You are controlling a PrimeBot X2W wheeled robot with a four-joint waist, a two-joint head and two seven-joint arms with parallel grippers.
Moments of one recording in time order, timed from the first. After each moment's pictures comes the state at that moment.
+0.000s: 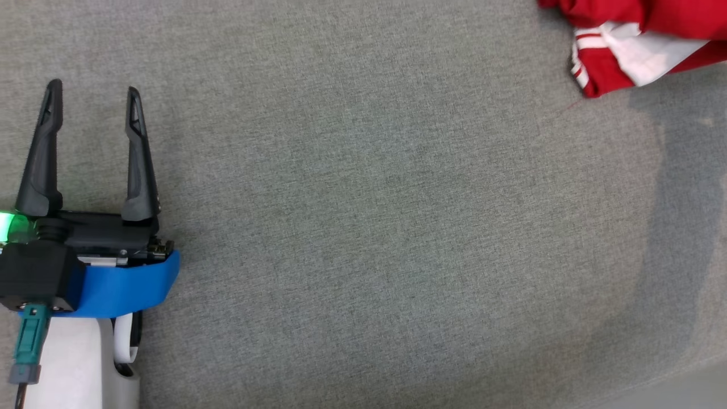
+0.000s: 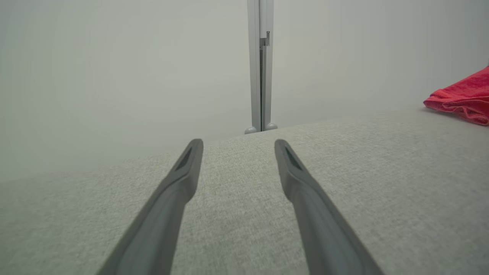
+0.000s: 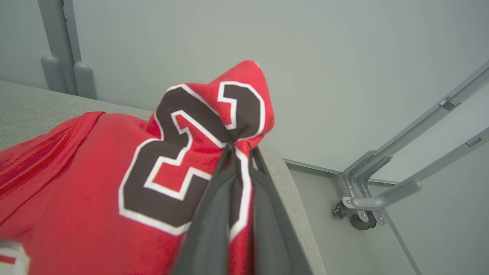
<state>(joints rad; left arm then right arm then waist) -0.31 0.18 0.00 -0.10 0.03 -0.07 -0.26 -1.07 -0.56 0.25 0.83 0.36 0.13 -0.26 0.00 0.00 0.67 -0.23</state>
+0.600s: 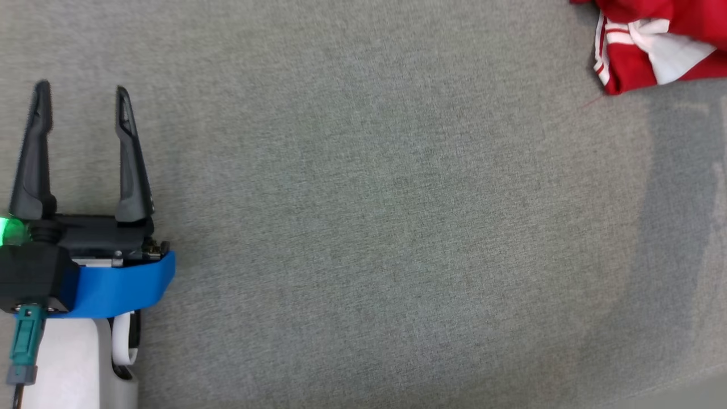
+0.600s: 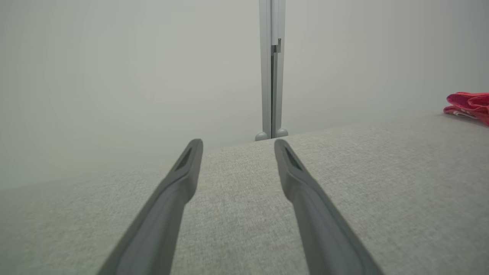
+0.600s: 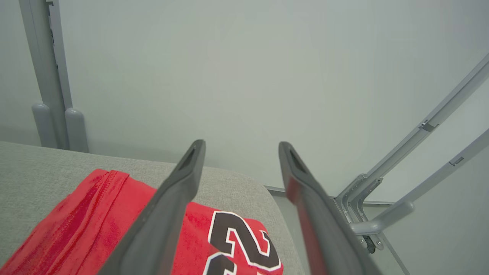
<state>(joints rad) -0.31 0.20 0.00 -0.12 0.01 -0.04 -0.27 -1.14 -0.54 0.15 0.84 0.31 0.13 -0.26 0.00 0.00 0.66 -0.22</state>
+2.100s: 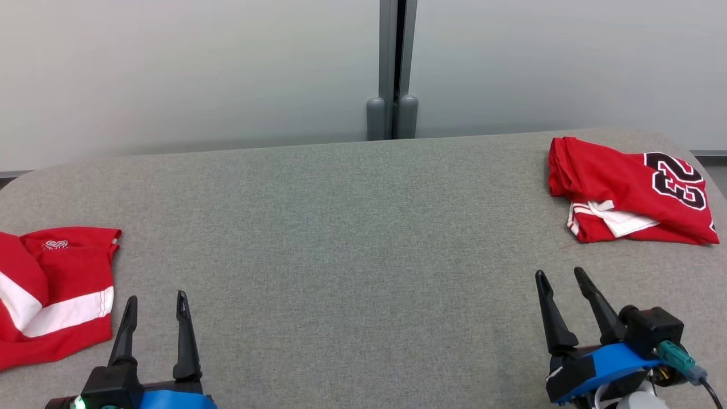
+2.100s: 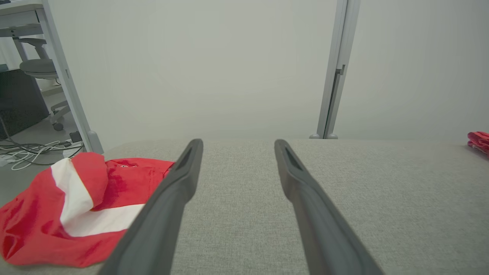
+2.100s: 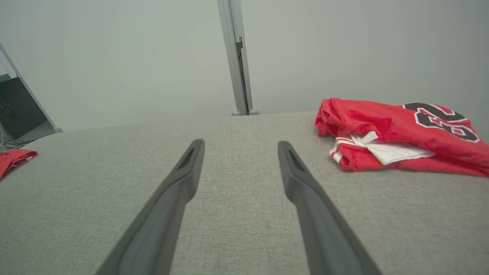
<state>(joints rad) 0.06 0.06 0.05 0.16 -0.07 -0.03 -0.26 -0.15 -0.13 0.09 0.39 0.28 0.13 -0.26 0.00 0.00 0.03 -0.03</state>
